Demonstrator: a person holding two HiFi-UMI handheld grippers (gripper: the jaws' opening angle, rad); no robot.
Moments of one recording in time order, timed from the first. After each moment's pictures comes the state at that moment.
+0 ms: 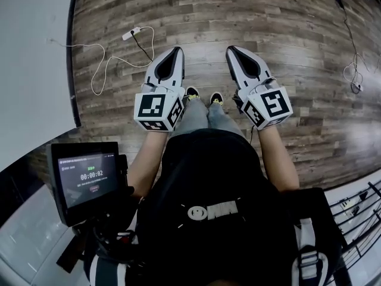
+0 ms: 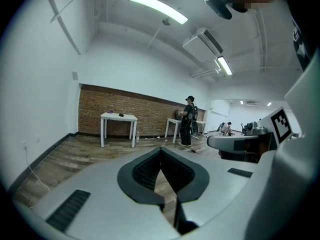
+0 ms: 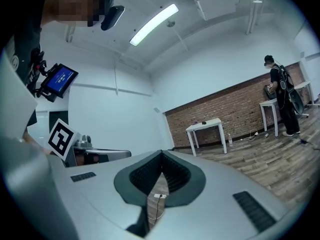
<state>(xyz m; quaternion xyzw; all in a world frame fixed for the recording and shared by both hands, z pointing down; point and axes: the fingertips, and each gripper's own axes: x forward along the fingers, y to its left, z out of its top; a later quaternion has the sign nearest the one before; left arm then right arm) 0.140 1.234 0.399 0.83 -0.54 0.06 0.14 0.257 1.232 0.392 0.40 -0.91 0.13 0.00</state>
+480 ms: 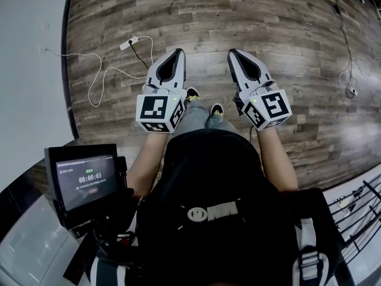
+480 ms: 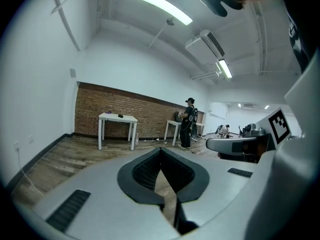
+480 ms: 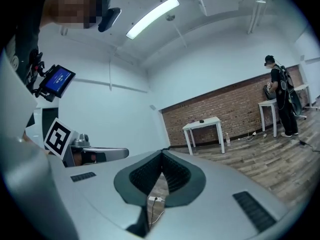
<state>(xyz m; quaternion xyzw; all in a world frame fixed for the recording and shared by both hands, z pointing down) 0.086 1.152 0.405 0.84 -0.53 0.05 0.14 0.206 1.152 0.401 0.42 -0.90 0.14 0.02</state>
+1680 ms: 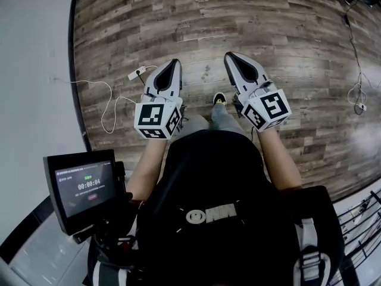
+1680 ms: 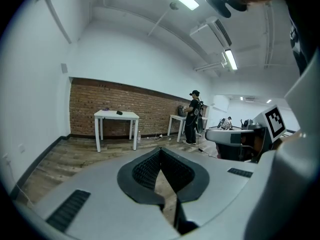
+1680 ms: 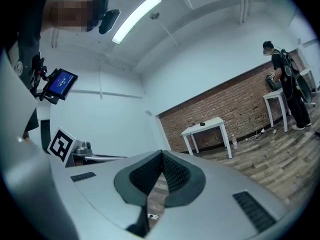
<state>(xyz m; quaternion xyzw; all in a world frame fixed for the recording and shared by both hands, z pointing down) 0.079 0.928 0.417 0.83 -0.53 0.09 0.15 0.203 0.920 0.403 0.40 -0.90 0.16 -0.02</state>
